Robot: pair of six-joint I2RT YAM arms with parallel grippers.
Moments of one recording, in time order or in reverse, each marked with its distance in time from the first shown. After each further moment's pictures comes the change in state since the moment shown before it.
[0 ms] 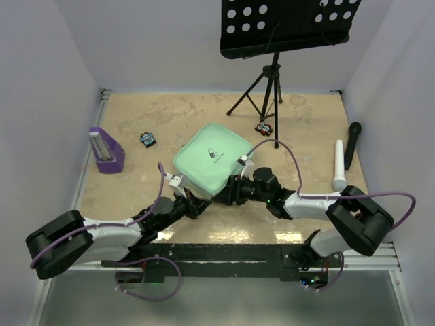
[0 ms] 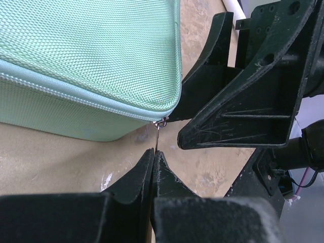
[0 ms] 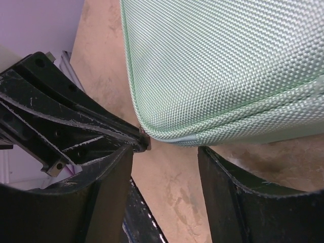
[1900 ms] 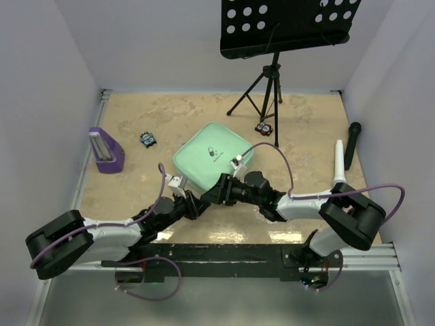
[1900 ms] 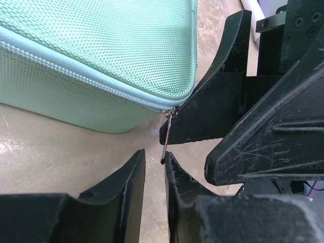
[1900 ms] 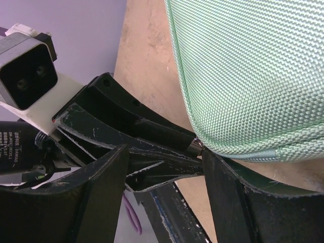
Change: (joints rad) left arm 0.000 0.001 -0.003 -0.040 -0.013 0.001; right arm 0.127 0.071 0.046 0.129 0.110 0.278
